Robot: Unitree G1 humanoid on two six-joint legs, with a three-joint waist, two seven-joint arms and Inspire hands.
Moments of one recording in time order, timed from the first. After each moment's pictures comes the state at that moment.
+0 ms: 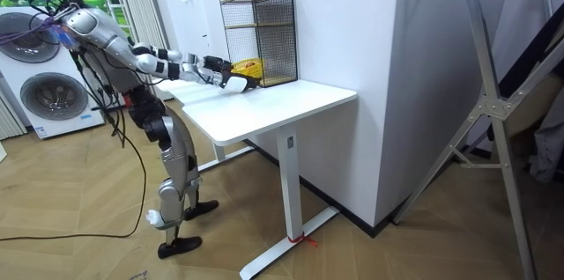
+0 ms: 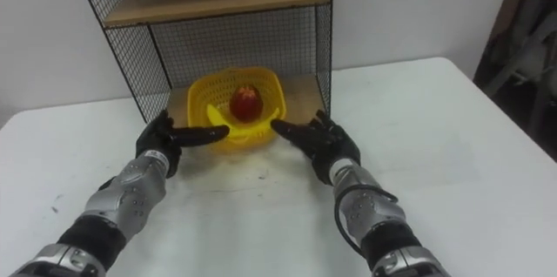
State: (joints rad) left arm -0.42 0.09 -0.13 0.79 -0.53 0.09 0.30; right arm -0.45 -0.15 0.17 0.97 0.79 0.05 0.00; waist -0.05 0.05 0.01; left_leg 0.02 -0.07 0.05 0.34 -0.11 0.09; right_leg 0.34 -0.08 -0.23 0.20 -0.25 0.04
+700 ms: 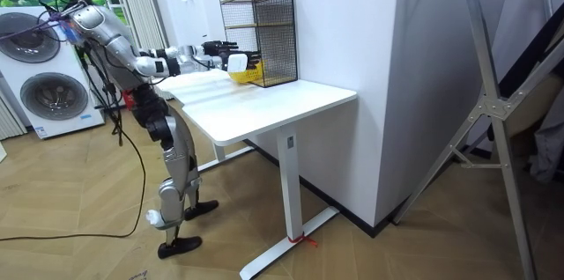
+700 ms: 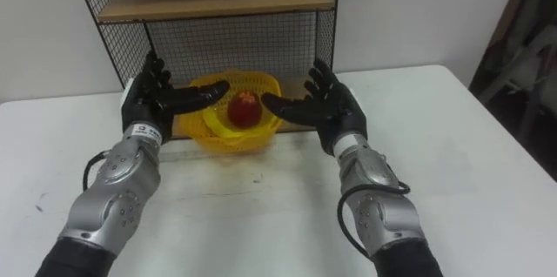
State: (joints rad) left arm -0.25 0.09 -0.12 0.23 -0.43 0.07 0.32; right arm -0.21 -0.19 0.11 0.32 0.57 0.06 -0.01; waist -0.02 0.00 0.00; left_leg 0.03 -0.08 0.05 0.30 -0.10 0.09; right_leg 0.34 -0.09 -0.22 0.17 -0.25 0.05
